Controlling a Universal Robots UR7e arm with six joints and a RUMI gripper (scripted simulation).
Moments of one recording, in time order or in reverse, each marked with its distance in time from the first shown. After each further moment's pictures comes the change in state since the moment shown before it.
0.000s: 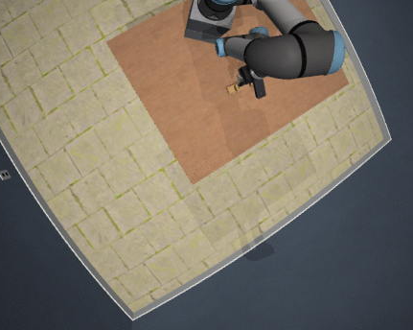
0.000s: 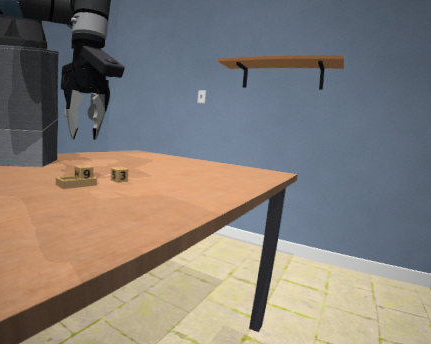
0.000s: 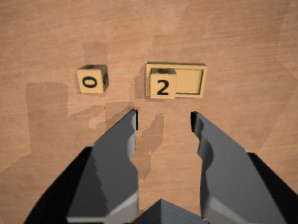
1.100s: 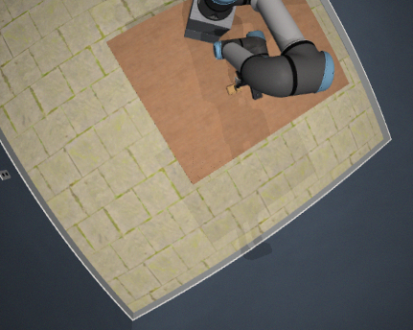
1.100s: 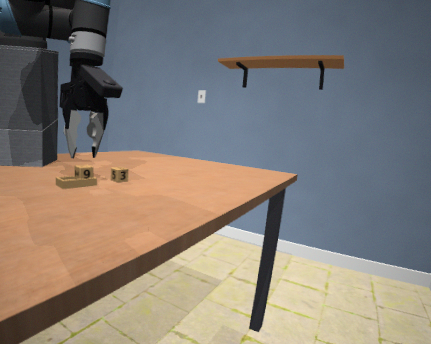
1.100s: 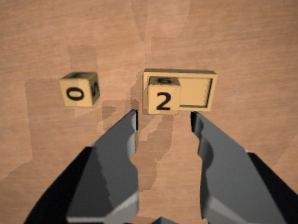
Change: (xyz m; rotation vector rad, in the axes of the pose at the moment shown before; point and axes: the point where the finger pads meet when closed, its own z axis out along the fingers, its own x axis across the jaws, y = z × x) arm 0.001 0.000 0.041 -0.001 0.001 0.000
